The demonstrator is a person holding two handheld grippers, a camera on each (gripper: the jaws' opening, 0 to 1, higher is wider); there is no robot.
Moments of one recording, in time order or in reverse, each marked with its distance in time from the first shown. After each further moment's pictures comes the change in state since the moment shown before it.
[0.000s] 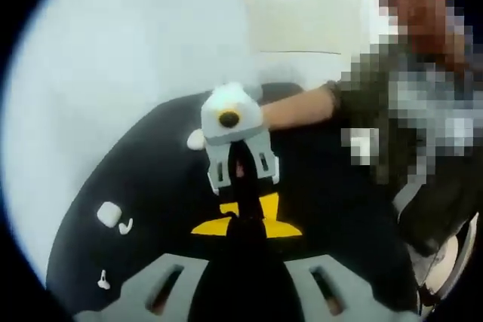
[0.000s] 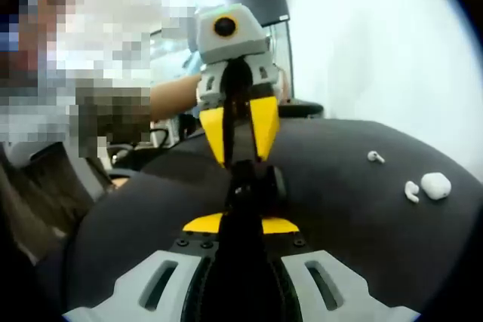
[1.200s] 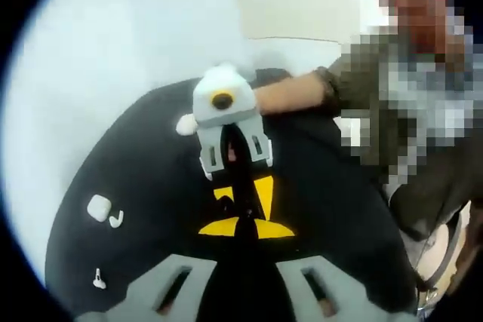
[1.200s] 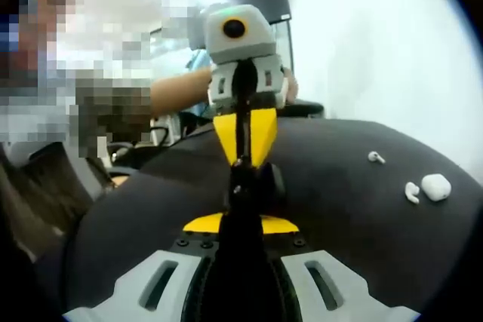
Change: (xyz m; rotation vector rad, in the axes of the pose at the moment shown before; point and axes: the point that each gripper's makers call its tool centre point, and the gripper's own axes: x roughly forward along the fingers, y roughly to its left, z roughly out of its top) left arm 0.000 -0.005 -0.012 -0.008 0.031 -0.128; right arm 0.001 0.001 -0.001 -0.011 0.007 -0.001
